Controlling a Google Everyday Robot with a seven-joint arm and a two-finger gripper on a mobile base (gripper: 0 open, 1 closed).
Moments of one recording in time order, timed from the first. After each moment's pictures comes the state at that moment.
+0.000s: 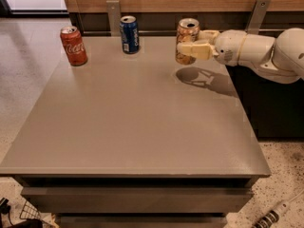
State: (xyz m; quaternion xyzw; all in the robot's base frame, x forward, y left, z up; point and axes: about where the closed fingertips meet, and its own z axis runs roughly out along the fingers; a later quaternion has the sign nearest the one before) arm 0.698 -0.131 0.926 -0.37 0.64 0.30 0.60
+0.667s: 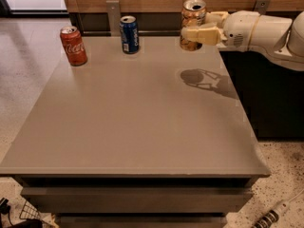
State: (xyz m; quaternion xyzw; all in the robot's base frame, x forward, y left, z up) arm 0.685 -0.138 0.983 -0.39 0.62 0.27 0.63
